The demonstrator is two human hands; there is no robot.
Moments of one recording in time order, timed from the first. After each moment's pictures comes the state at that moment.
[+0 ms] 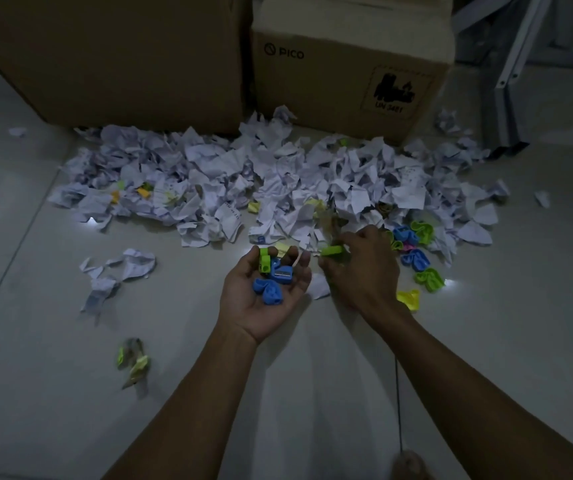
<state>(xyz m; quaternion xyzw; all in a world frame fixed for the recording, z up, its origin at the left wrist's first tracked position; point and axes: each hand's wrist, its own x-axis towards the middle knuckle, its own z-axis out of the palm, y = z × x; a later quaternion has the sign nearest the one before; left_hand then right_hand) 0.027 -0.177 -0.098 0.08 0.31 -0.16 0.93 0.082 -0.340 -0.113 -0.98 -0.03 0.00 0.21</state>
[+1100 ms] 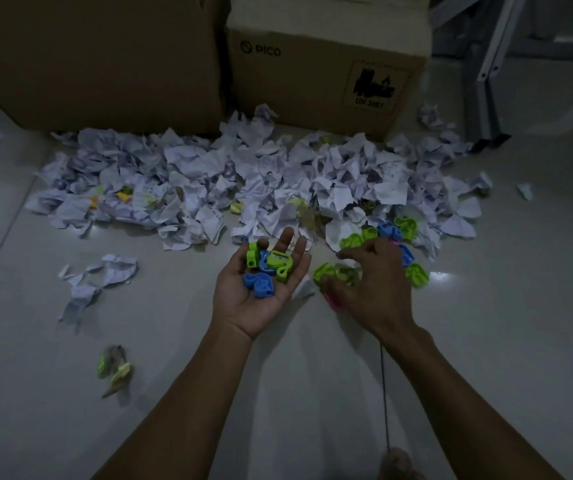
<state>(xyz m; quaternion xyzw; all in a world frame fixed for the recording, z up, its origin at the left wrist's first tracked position) 0.037 -0.189 -0.099 0.02 0.27 -0.15 0.95 0.055 -0.377 -0.100 -0.96 -0.04 -0.01 0.29</state>
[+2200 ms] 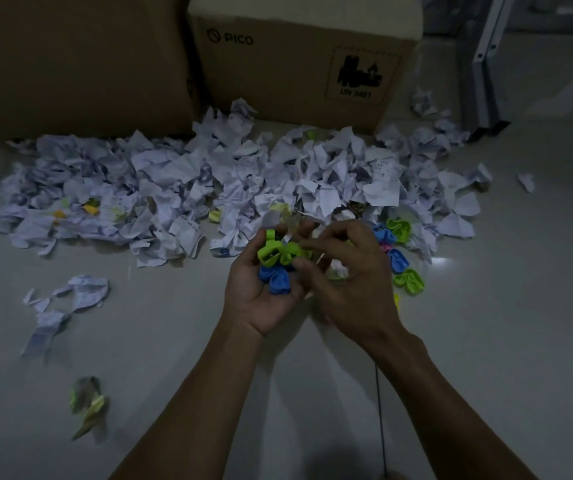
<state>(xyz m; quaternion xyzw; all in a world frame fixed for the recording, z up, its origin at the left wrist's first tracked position) 0.073 -0.221 -0.090 0.08 0.25 -0.20 0.95 0.071 -0.356 -0.073 -0.88 -0.12 -0.09 0.45</state>
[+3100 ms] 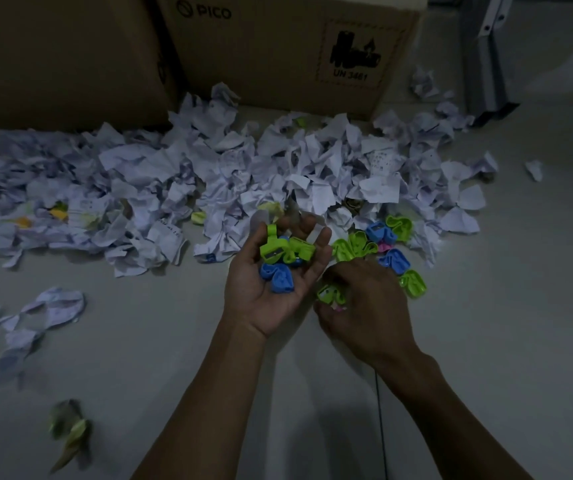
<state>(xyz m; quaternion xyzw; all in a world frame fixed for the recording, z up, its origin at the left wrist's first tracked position) 0.093 -0.233 -0.111 0.08 0.25 -0.22 0.94 0.065 -0.386 -0.111 -0.96 -0.09 0.03 0.25</state>
